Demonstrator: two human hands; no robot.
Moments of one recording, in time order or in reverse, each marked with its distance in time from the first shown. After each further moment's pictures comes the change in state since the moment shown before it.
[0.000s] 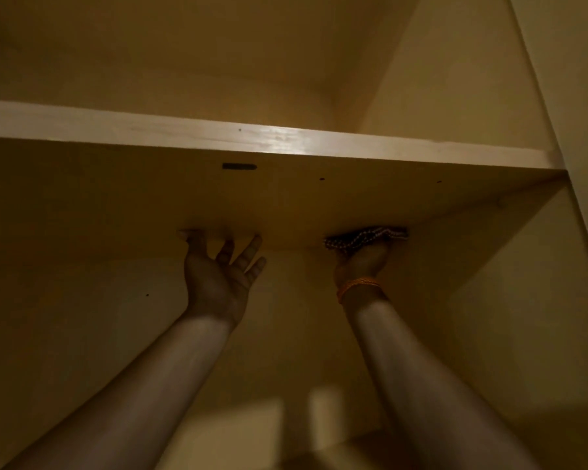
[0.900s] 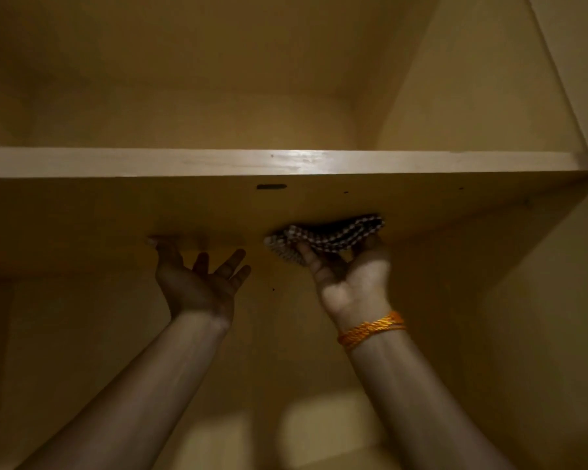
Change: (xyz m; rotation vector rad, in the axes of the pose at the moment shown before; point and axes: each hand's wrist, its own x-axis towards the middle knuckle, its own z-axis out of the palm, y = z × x) left_hand -0.028 0.056 -0.016 -0.065 0.159 0.112; right_hand -0.144 -0.034 0.064 0.129 -0.098 0.390
